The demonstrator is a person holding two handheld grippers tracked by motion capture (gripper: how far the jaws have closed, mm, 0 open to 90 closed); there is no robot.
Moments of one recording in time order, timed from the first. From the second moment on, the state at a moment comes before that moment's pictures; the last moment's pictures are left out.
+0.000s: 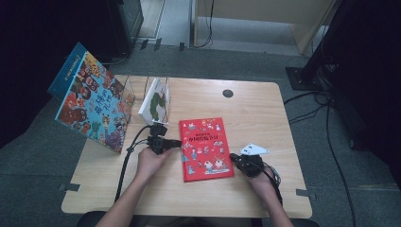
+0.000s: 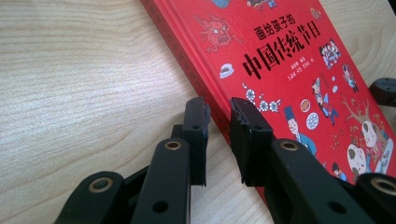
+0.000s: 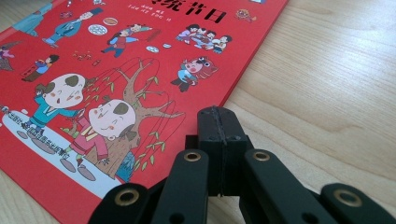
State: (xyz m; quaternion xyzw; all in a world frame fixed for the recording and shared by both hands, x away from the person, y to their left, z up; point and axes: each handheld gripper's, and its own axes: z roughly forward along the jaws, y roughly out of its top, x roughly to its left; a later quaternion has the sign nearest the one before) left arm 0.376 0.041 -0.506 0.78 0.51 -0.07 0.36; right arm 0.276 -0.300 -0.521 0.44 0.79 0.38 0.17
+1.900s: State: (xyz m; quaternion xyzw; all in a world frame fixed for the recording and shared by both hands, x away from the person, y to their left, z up) left arm 0.355 0.043 -0.500 0.80 0.49 -0.07 0.34; right arm 0.349 -0.289 -0.495 0.50 0.79 0.34 0.03
